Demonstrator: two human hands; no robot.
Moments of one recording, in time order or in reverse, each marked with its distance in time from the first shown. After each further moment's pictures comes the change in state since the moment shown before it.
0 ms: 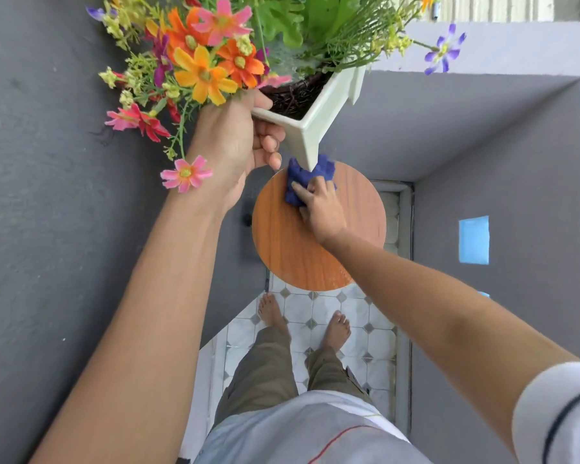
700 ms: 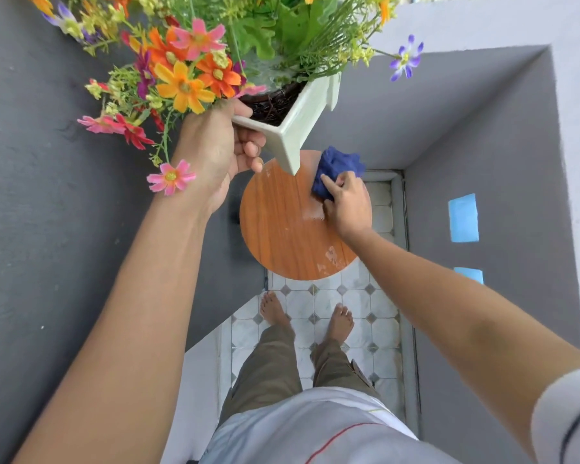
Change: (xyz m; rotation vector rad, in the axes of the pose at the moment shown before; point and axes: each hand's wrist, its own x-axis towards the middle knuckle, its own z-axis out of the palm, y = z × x) left_hand -0.012 -0.016 0.006 0.073 0.000 -0.016; right_hand -0.041 0.053 -0.024 -0.024 0.092 0.198
